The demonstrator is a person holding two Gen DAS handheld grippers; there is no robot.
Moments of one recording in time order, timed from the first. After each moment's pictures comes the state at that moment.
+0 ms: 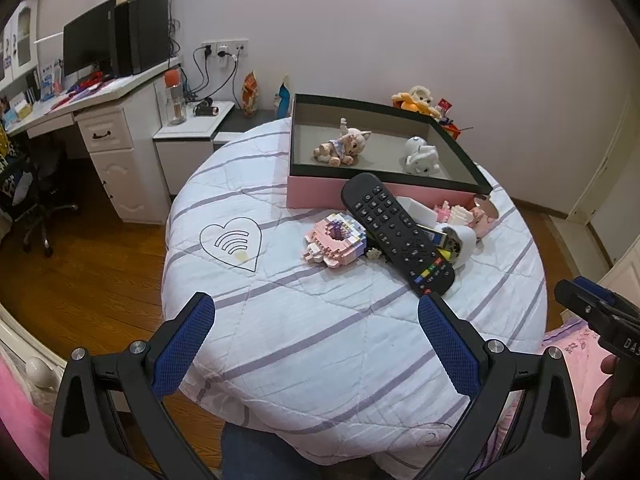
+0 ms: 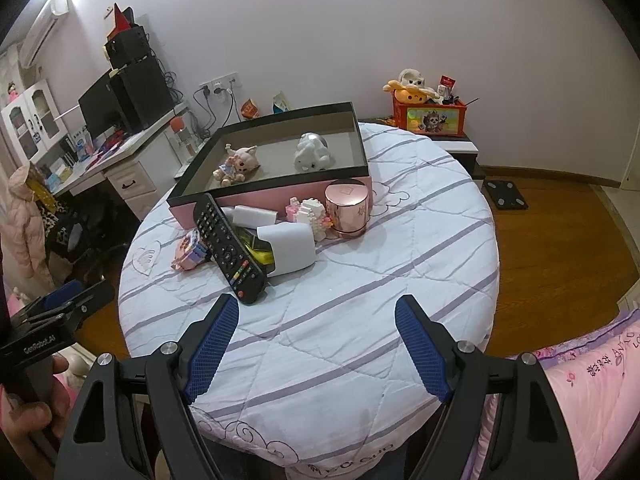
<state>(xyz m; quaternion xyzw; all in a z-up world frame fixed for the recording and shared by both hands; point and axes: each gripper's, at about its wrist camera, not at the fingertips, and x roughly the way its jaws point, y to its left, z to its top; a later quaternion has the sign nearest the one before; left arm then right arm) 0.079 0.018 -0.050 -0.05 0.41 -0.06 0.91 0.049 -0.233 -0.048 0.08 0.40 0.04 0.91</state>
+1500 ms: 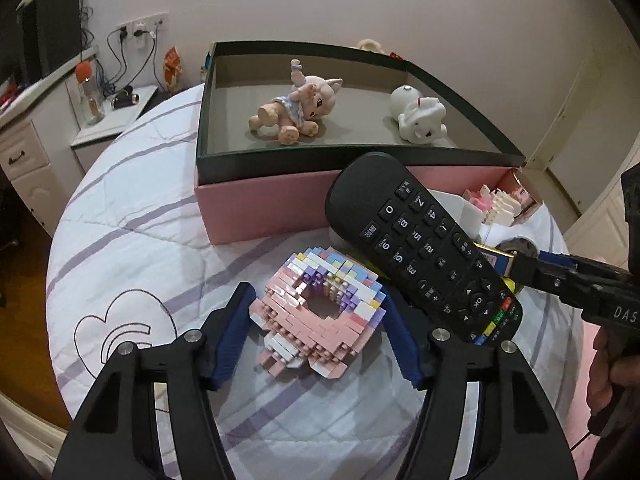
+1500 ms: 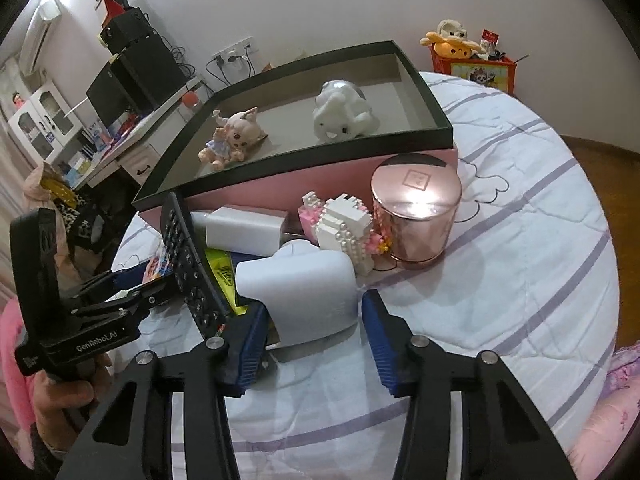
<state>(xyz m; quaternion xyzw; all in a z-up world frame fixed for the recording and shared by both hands) 0.207 -0.009 -0.128 -0.01 0.45 -0.19 0.87 0.163 -0.222 -0.122 0.13 0.45 0.11 0.88</state>
